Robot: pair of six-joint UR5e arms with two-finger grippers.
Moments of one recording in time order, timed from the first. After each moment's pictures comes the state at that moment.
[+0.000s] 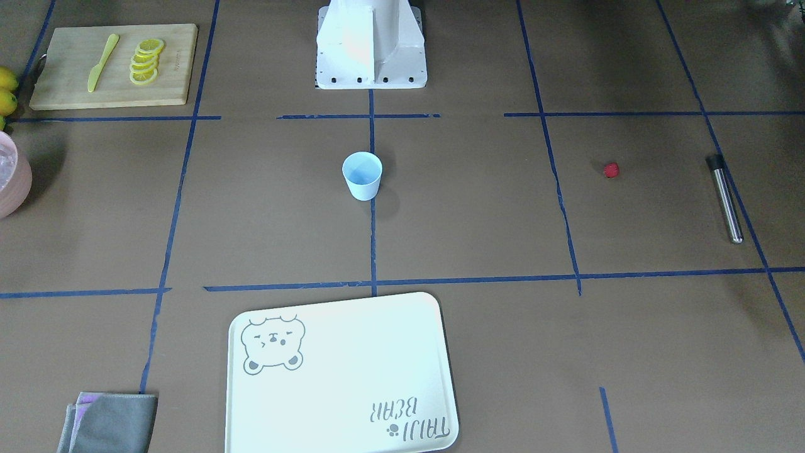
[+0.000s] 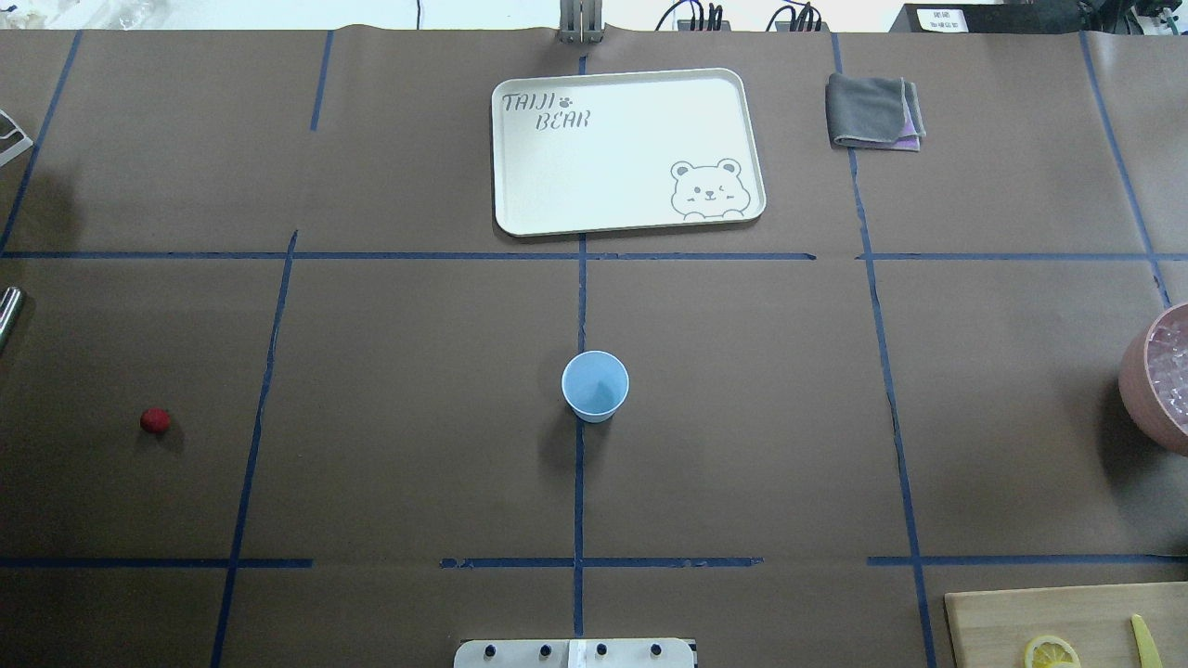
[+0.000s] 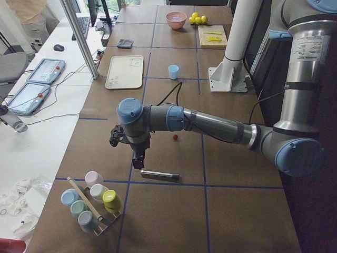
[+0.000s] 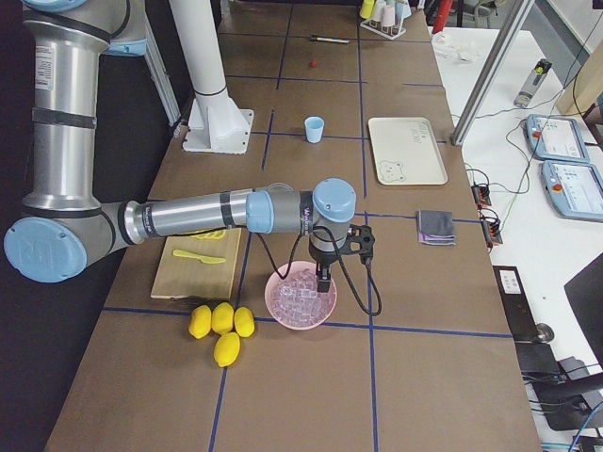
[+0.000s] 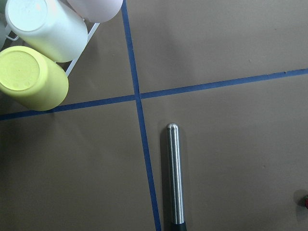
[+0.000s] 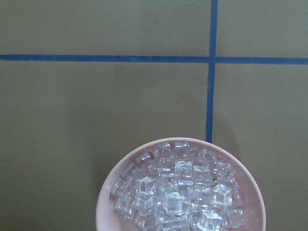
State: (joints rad) left arm -1.56 -1.62 -1.76 -1.32 -2.36 0.16; right arm 1.48 -1.70 1.87 -1.69 2.38 0.11
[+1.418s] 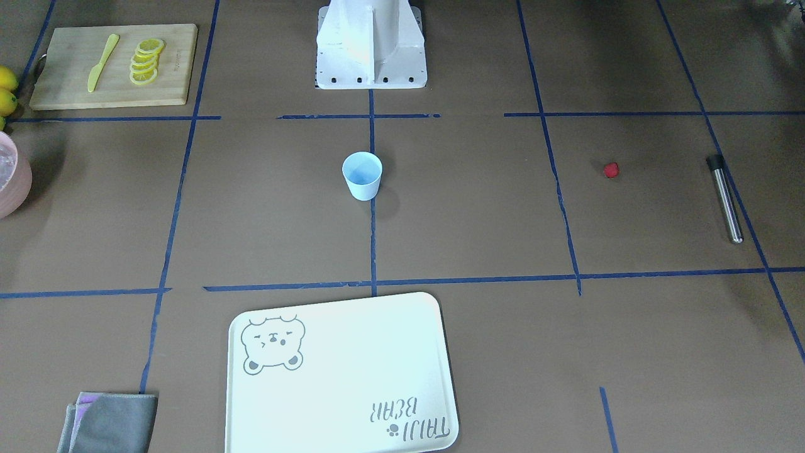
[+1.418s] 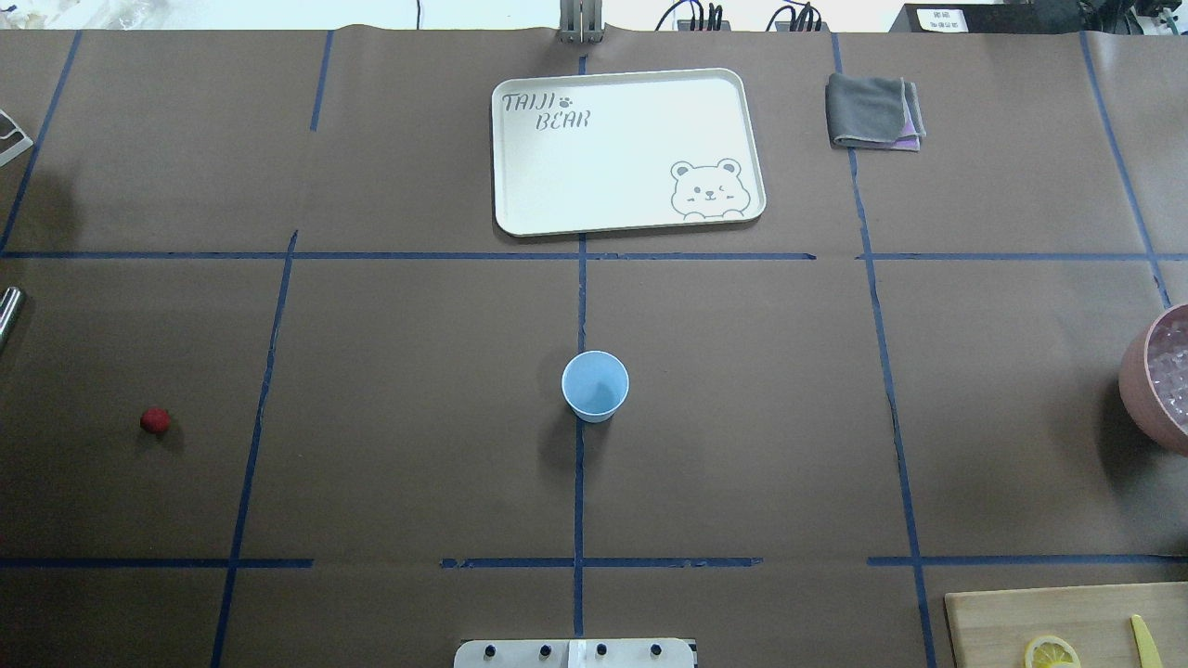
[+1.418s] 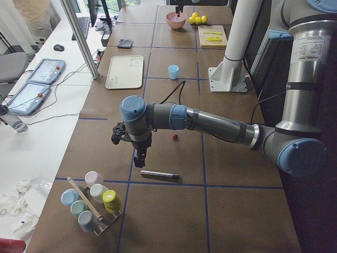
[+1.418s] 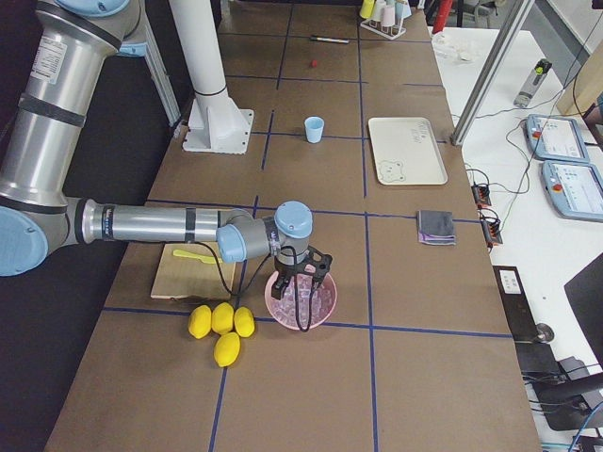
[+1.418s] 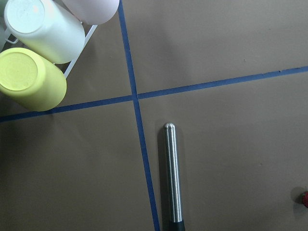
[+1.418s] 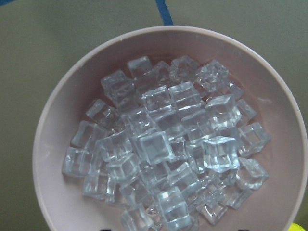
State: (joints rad) left arm -1.57 -1.60 -1.80 -1.32 -2.37 0.16; right arm 1.24 -1.91 1.84 -1.30 2.31 0.75
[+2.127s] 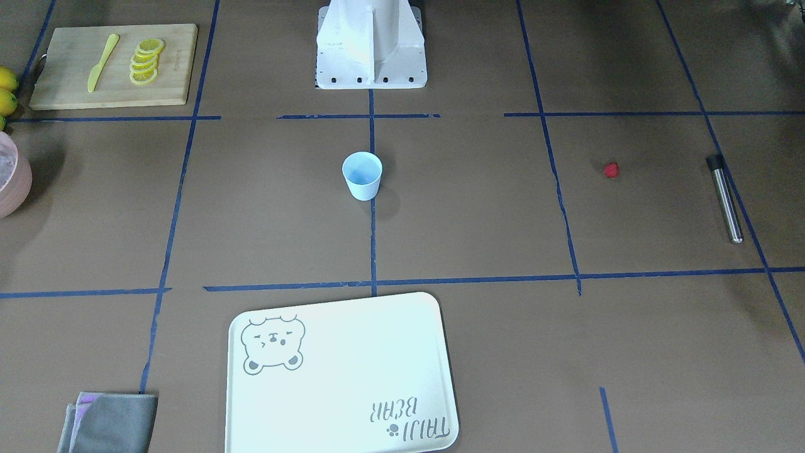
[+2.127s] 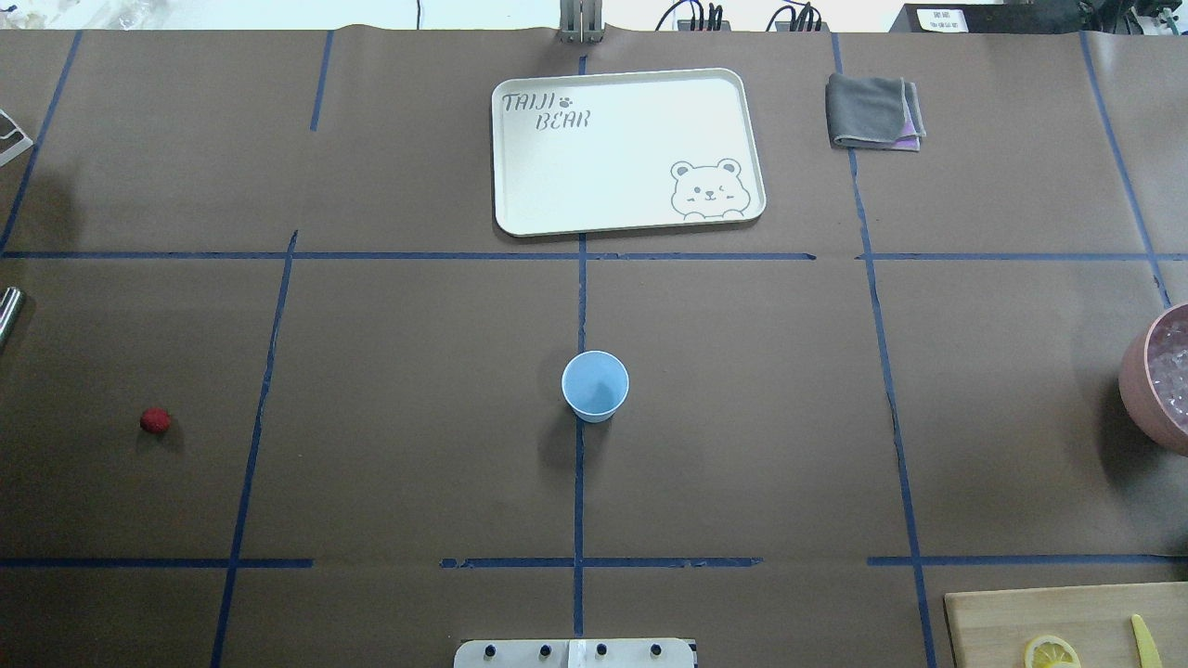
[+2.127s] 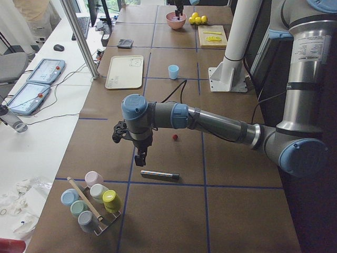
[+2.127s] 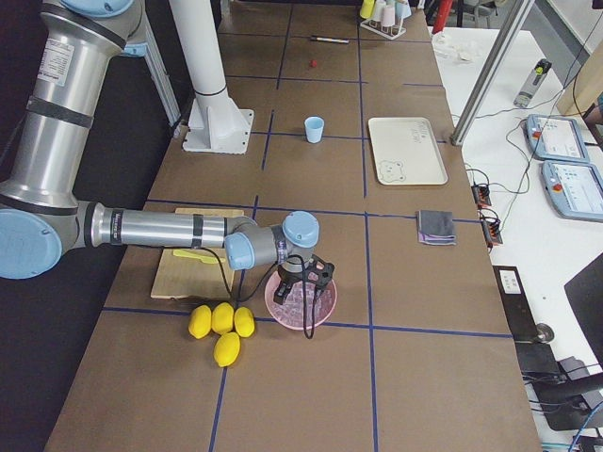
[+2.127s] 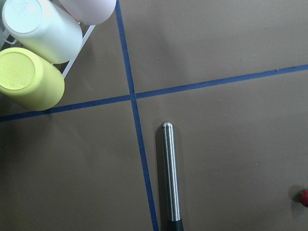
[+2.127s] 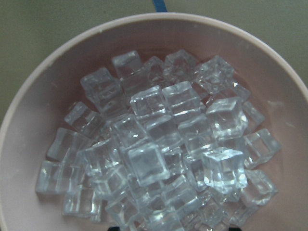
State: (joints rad) left arm -1.56 -1.60 -1.81 -1.32 -2.37 0.16; right arm 1.21 -1.87 1.77 -1.30 2.32 0.76
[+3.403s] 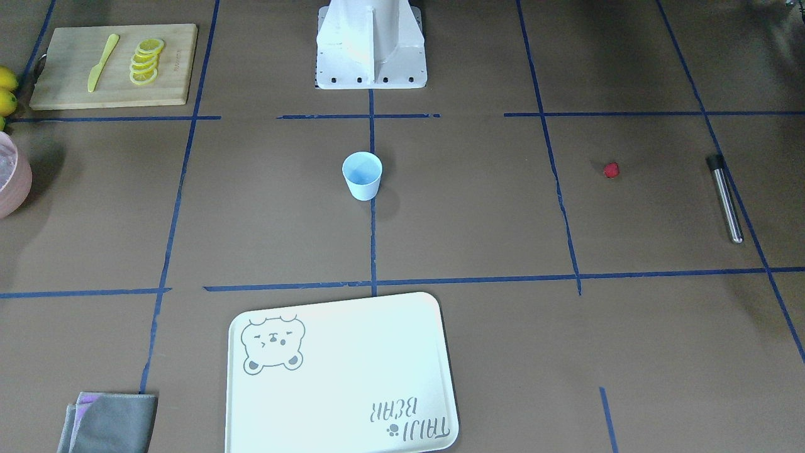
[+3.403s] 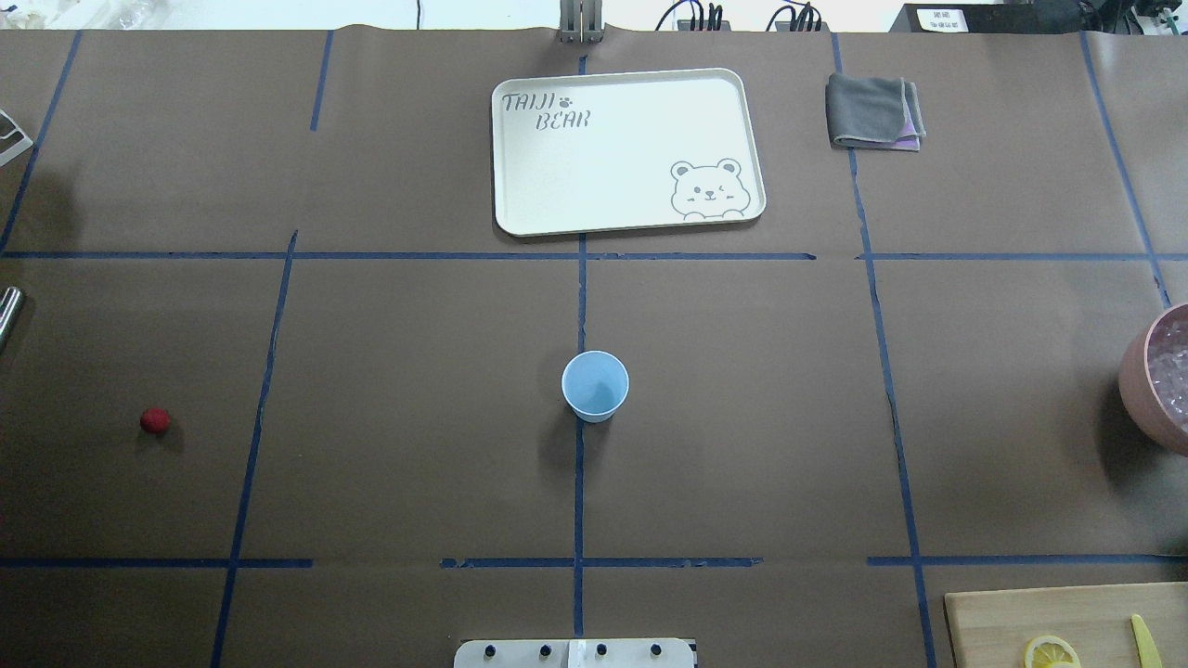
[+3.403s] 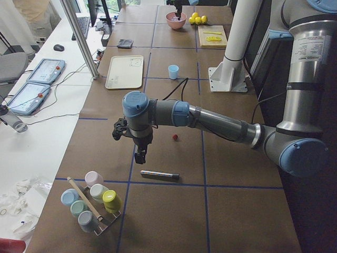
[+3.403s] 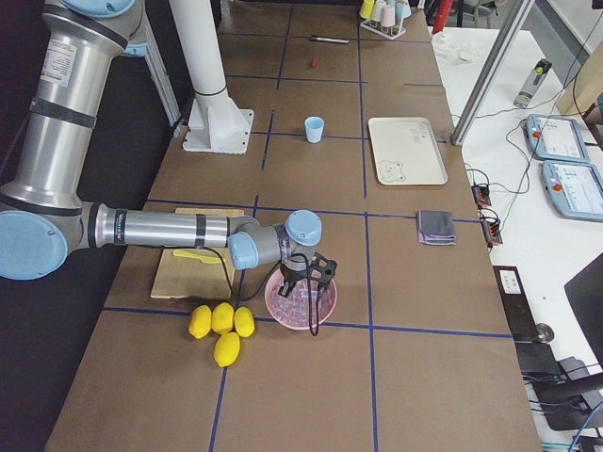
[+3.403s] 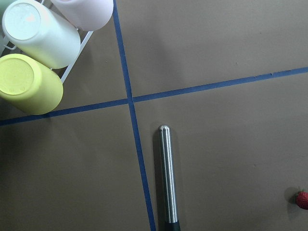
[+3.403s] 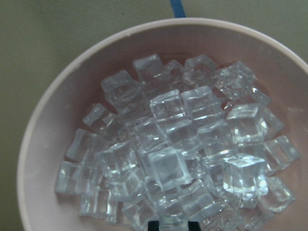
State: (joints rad) left arm -1.57 -1.60 -1.83 -1.32 -2.37 0.15; right arm 1.20 -1.86 1.79 -1.28 2.32 0.75
